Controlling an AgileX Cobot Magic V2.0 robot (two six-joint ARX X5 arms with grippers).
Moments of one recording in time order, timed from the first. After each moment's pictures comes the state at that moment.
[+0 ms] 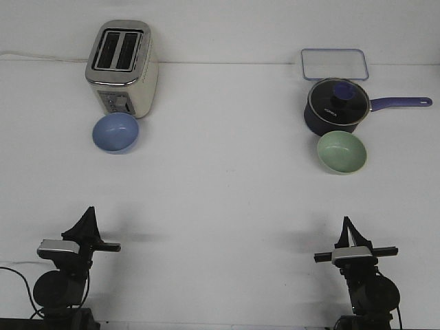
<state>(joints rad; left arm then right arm) 0.01 0.01 0.03 0.15 0.04 0.00 0.01 0.00 0.01 -0.06 -0.02 -0.26</state>
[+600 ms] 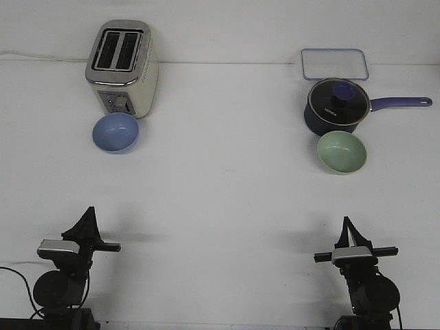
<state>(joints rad) 0.01 0.01 0.03 0.15 0.04 0.00 0.01 0.00 0.01 -0.06 -0.02 -0.26</state>
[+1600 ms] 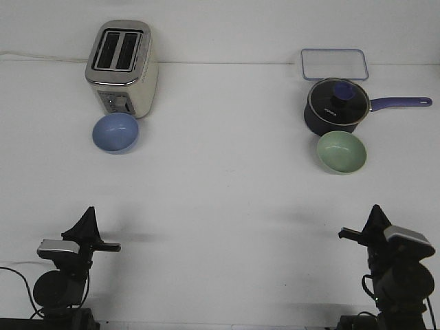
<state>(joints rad) 0.01 0.01 0.03 0.15 0.04 0.00 0.00 0.33 0.52 -0.35 0.12 0.34</state>
